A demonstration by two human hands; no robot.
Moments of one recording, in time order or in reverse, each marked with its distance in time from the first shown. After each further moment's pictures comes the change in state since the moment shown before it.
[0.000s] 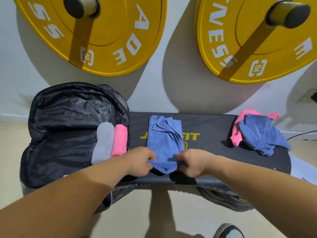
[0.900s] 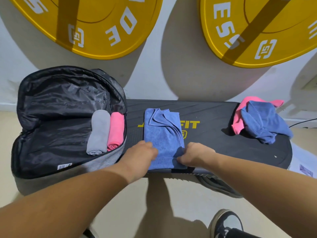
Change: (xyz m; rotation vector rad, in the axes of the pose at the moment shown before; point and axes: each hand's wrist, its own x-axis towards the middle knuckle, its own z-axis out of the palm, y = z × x) left_hand -0.014 0.020 0.034 0.257 0.184 0.023; right_hand 0.007 -0.008 0.018 0.255 -0.067 0.487
